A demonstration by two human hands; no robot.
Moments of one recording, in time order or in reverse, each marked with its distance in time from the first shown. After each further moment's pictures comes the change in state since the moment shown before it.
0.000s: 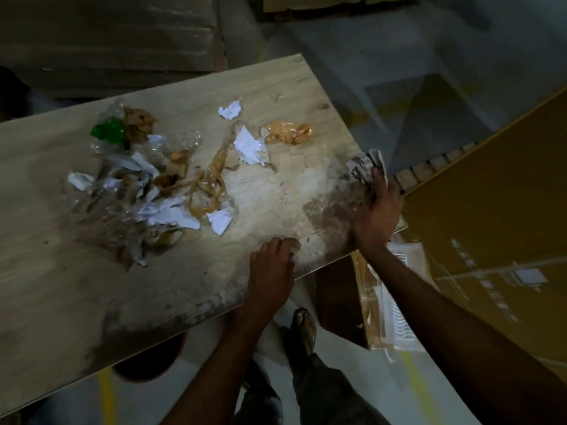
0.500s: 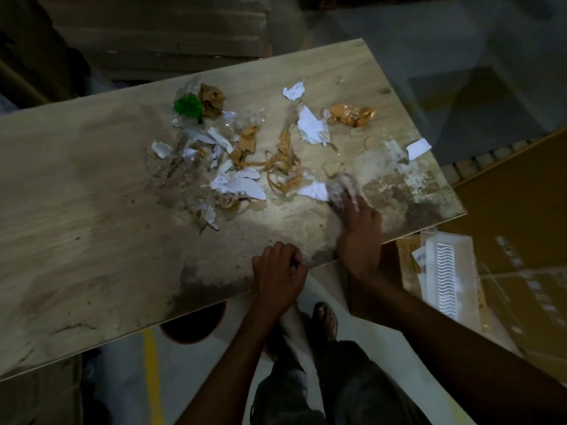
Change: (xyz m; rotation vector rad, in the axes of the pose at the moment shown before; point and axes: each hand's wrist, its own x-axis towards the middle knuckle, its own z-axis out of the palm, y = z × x) left_hand -0.085 -0.078 -0.054 -0.085 0.065 -0.173; right_hand -0.144 -0.072 0.033 -0.174 -0.408 -0.281
